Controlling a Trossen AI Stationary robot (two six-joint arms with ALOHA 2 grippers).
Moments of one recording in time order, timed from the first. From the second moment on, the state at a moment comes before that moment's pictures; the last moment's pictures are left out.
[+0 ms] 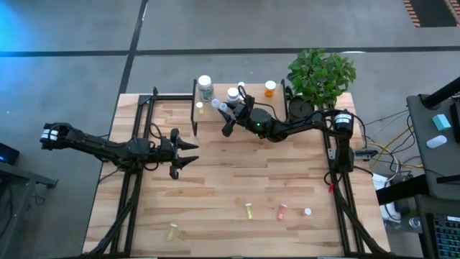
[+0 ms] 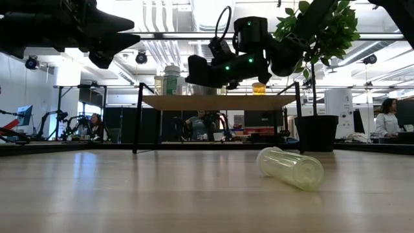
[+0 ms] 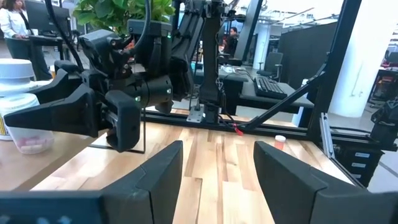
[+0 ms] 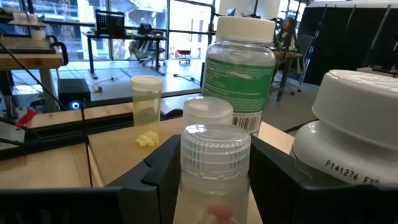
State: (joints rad) left arm -0.13 0.76 0.19 0.66 -0.21 -0.10; right arm -0.27 1.96 1.05 0.92 0.31 -0.11
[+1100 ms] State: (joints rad) left arm -0.13 0.77 0.19 0.66 -0.21 -0.13; right arm -0.23 1.86 1.05 0.78 0.37 -0.12
